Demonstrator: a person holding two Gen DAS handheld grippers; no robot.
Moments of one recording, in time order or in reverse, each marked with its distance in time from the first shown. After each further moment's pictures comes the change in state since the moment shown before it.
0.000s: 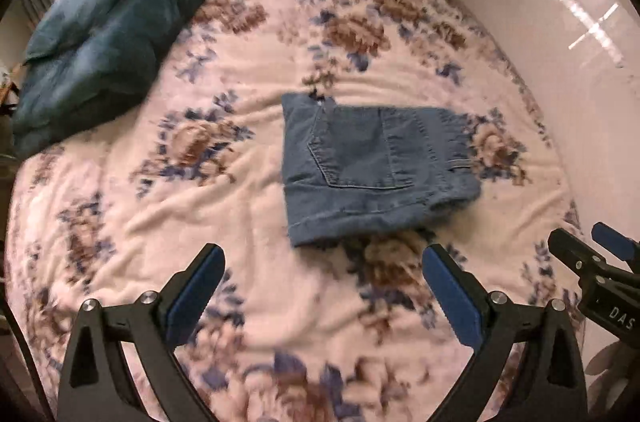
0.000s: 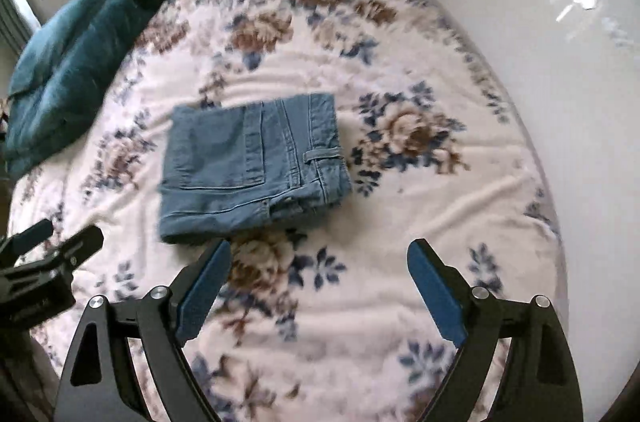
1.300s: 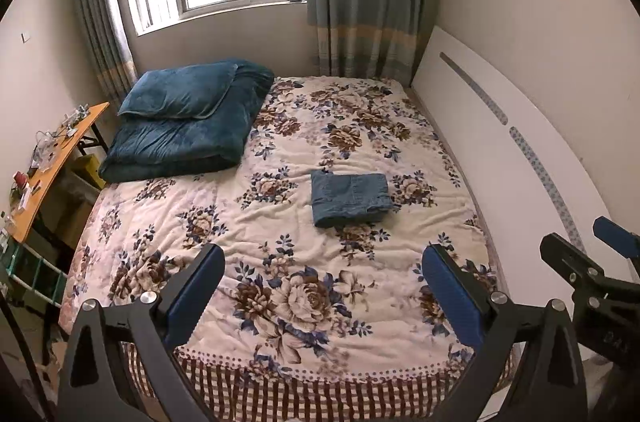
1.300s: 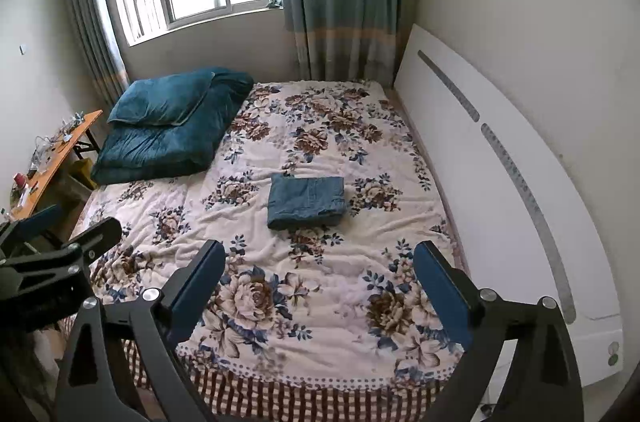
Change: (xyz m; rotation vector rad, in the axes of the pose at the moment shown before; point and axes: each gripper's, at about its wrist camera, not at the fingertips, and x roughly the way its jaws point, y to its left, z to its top) left arm -0.486 -0.025 -0.165 -0.008 -0.297 0.029; right arm -0.591 0.001 -0.204 -0.097 -0.324 0.050
